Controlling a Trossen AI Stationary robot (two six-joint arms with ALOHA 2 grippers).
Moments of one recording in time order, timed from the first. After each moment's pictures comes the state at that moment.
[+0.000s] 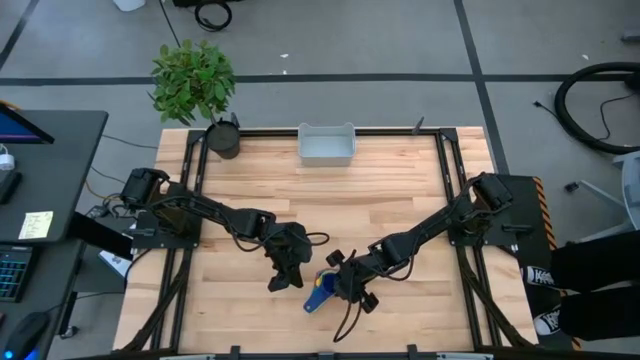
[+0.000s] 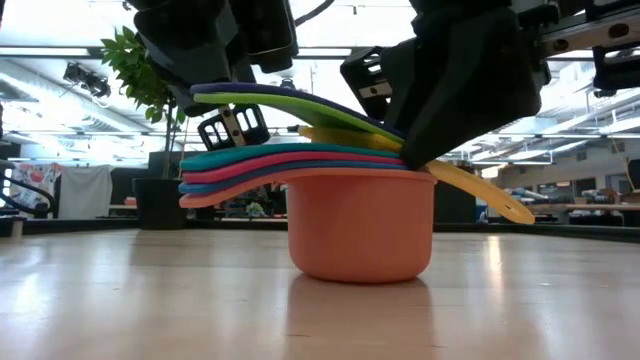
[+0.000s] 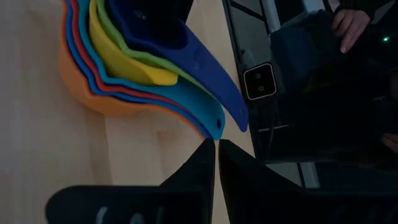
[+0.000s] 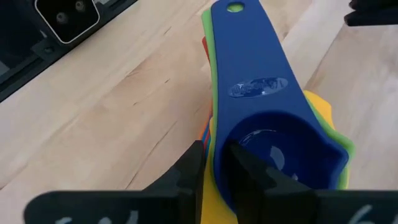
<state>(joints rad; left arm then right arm) -0.22 1.68 0.95 -0.03 0.54 -0.43 0.42 1.86 1.09 -0.09 -0.04 -0.25</state>
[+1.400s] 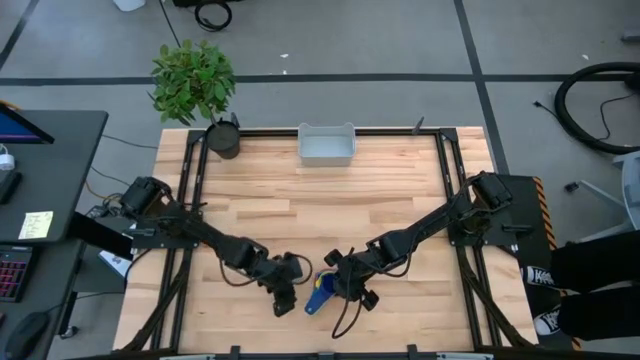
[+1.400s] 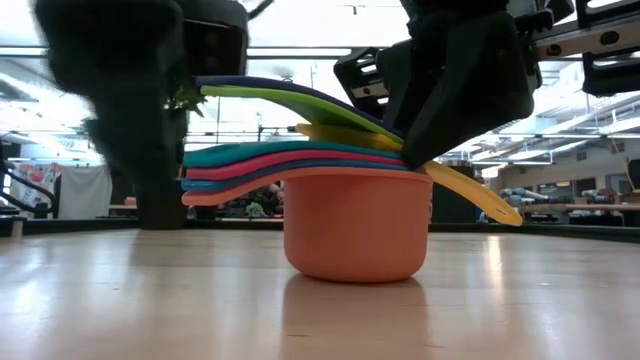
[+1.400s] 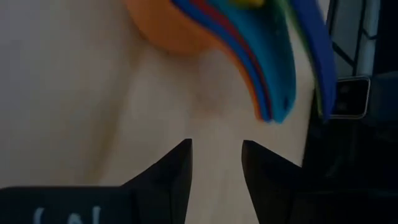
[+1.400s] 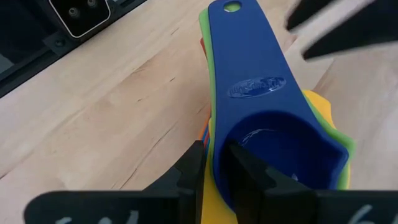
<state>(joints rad) -0.47 1.72 0.95 -0.10 0.06 -0.89 0.39 1.86 1.09 -0.10 -0.10 -0.32</state>
